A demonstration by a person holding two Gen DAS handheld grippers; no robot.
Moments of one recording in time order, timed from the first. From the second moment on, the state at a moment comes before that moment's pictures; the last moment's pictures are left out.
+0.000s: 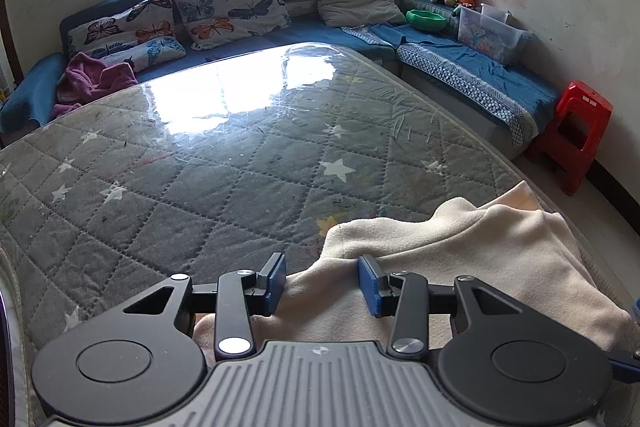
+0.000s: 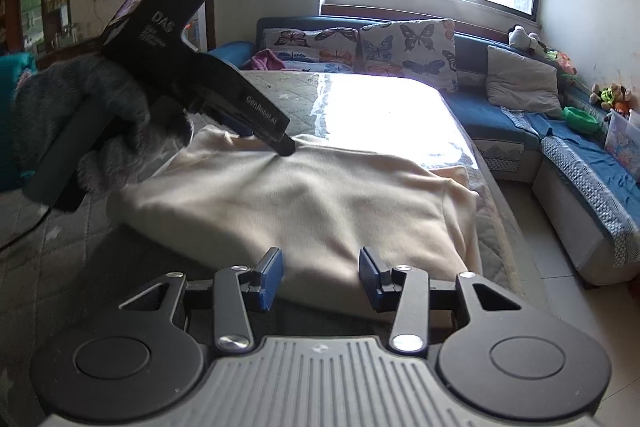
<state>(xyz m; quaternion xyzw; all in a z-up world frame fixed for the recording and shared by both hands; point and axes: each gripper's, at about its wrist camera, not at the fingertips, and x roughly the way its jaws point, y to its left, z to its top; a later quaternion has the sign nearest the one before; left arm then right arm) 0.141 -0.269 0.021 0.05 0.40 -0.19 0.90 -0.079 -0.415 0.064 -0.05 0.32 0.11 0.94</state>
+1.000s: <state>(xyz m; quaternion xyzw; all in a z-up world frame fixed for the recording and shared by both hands) 0.015 -0.211 0.023 0.03 0.36 -0.20 0.91 -0.080 -0.449 0.068 0.00 0.30 0.05 0.95</state>
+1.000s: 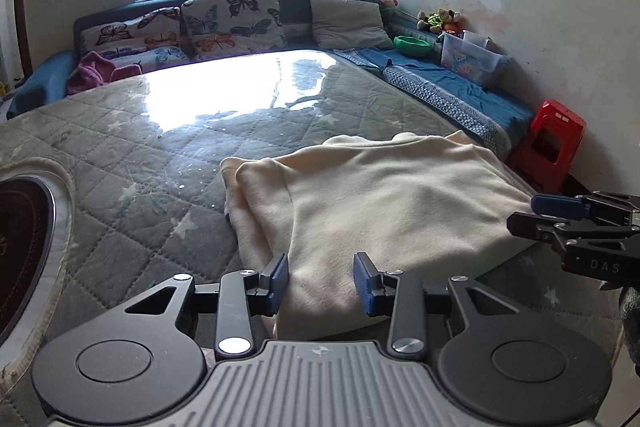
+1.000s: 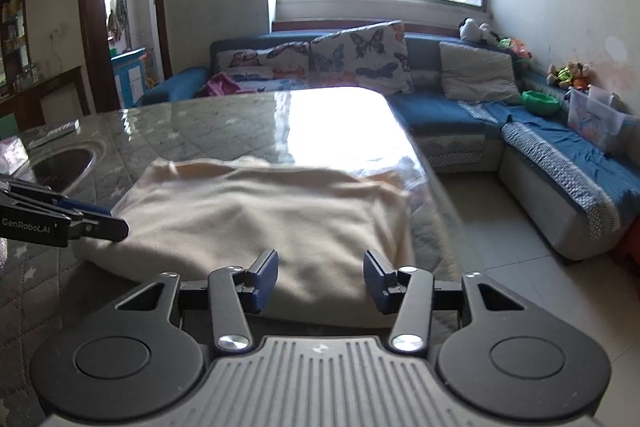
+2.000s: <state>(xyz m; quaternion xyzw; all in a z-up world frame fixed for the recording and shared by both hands) 0.011 -0.177 0.027 -0.04 0.37 -0.17 0.91 -0.049 -0.365 0.077 -0.11 0.27 0.10 0.95</state>
